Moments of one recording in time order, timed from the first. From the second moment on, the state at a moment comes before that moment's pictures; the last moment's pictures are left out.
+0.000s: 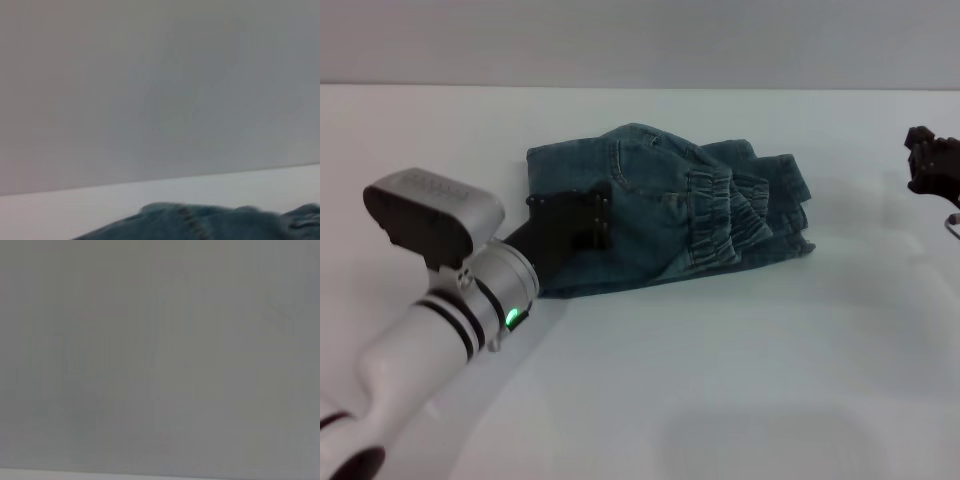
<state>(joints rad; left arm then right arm) -0.47 -2.06 -0.75 -0.56 2.54 0.65 -0.27 0.26 2.08 -1.44 -0.68 2.53 0.62 -2.31</state>
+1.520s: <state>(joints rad) -0.39 -2.07 -0.67 -0.57 2.54 0.64 -0.33 0.26 2.08 -1.48 -0.64 2.52 0.66 -2.31</state>
